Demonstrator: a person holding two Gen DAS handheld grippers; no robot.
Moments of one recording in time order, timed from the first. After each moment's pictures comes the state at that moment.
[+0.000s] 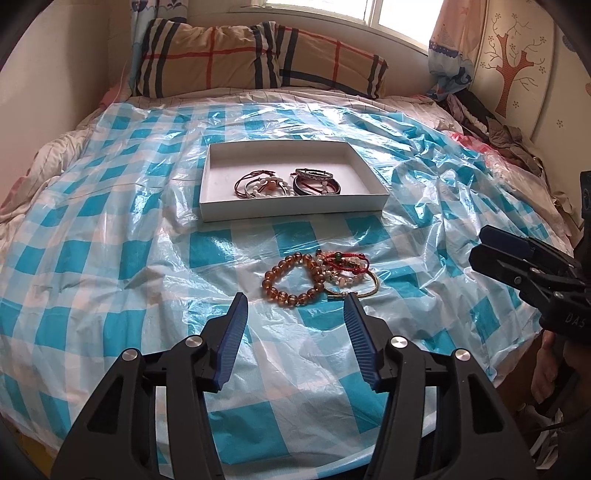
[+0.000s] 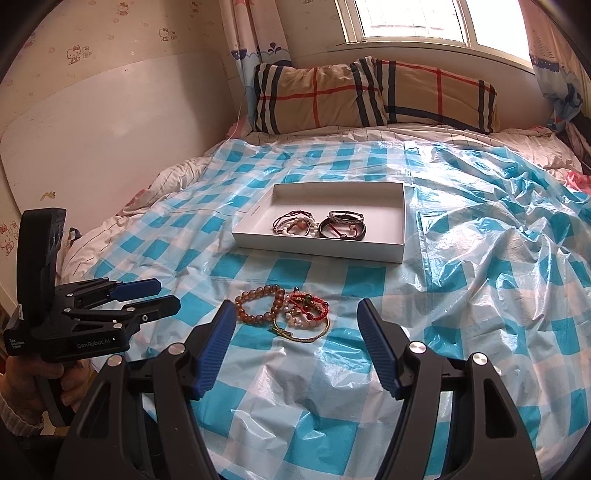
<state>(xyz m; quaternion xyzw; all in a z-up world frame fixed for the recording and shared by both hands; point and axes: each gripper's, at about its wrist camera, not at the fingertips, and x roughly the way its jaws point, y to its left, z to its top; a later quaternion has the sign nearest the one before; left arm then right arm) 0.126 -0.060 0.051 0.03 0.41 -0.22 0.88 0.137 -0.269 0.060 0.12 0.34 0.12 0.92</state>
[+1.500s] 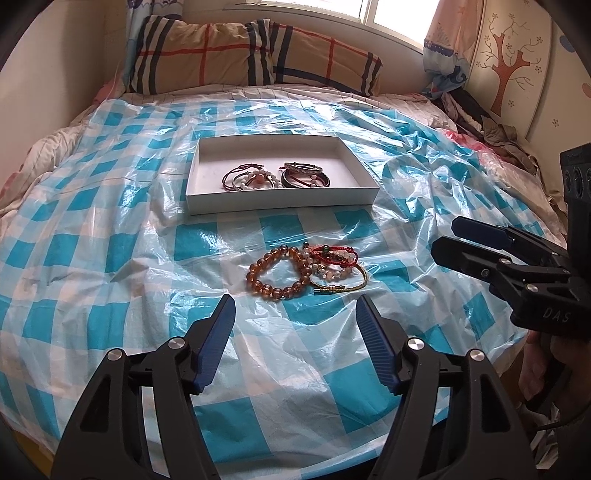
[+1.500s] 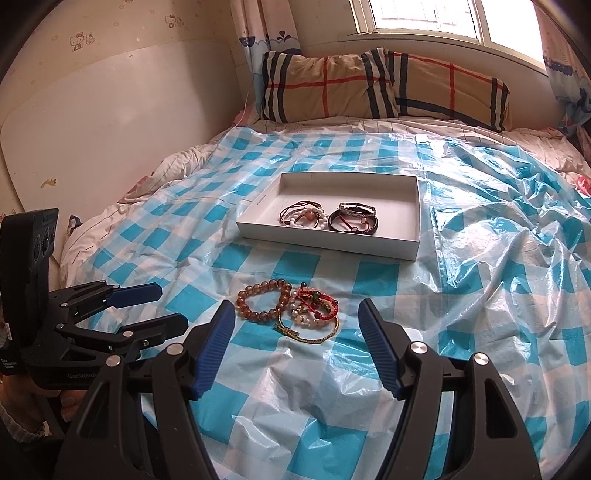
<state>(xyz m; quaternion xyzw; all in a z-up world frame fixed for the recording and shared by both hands) 0.119 -0.071 0.040 0.03 0.42 -0.23 0.88 0.155 -0.257 0.050 0.11 0.36 0.13 0.92</state>
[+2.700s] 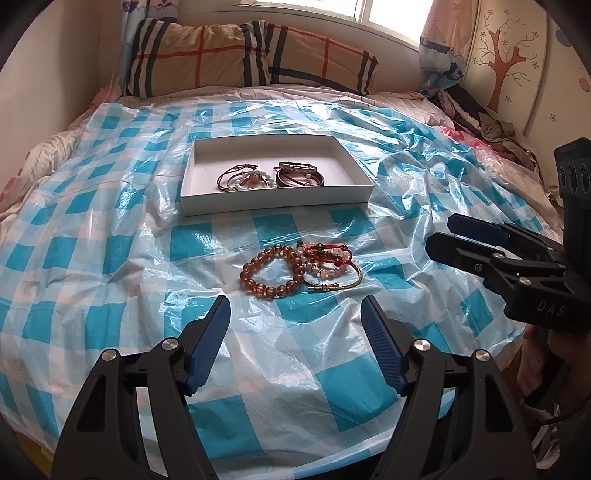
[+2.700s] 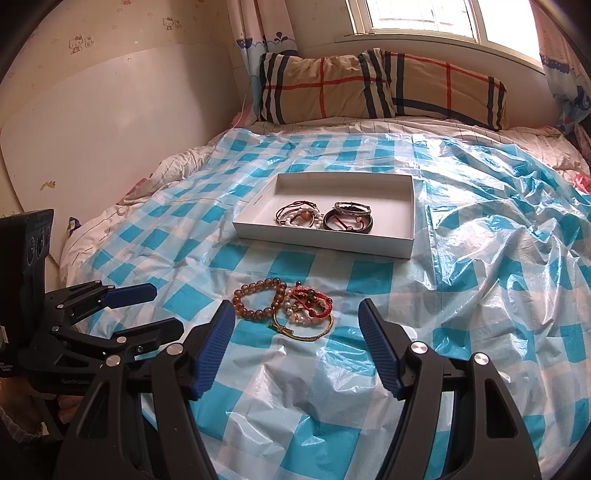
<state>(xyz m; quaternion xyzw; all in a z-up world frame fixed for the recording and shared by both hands) 0.116 -0.076 0.039 0.04 0.42 -0.24 0.88 0.154 -0.264 0.044 0.11 0.36 0.13 0.92</state>
